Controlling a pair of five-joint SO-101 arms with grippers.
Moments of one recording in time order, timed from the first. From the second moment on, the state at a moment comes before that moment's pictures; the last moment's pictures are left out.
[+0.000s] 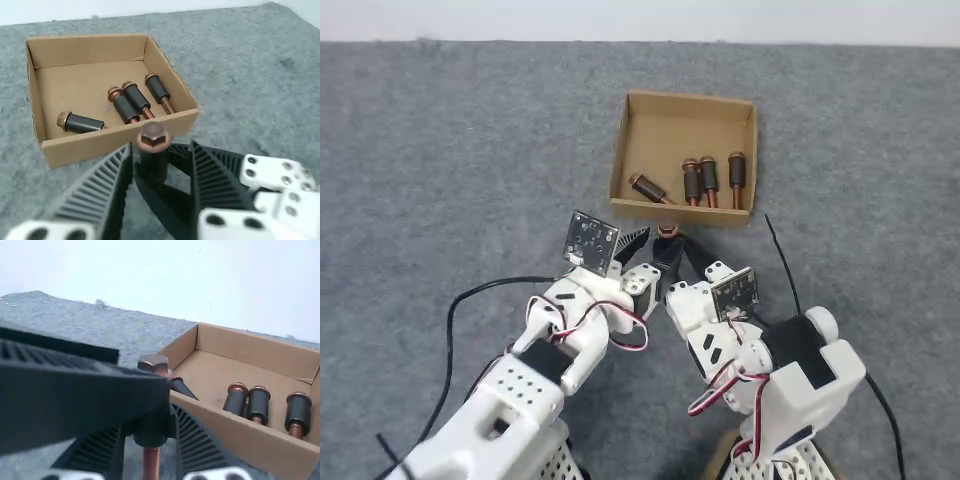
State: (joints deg) left arm 26.0 -58.1 86.9 8.1 14.4; right arm -30.4 10.5 90.4 -86.3 -1.3
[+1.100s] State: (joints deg) left arm -10.8 -103.2 93.8 48.1 7.8; right arm -30.4 10.5 90.4 -86.3 -1.3
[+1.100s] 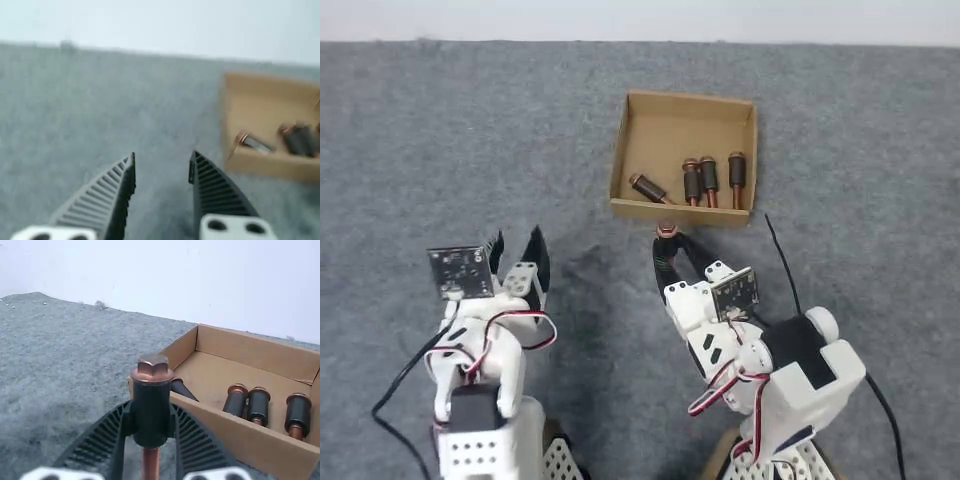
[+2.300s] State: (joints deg) left arm -14.5 -103.2 97.5 61.5 3.9; right arm -24.1 10.5 80.4 -76.5 4.7
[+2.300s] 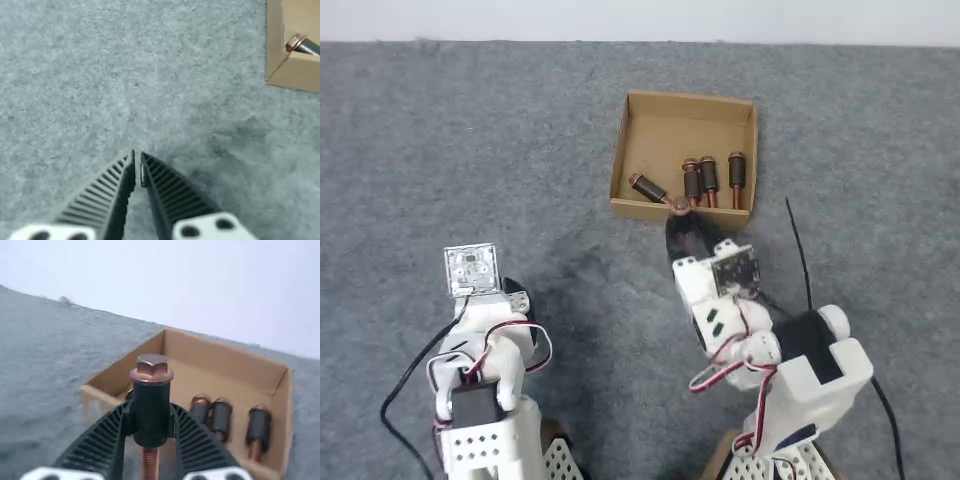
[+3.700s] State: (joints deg) left arm -14.5 -103.2 97.5 61.5 3.9; right arm -22.9 19.2 13.5 22.1 6.0
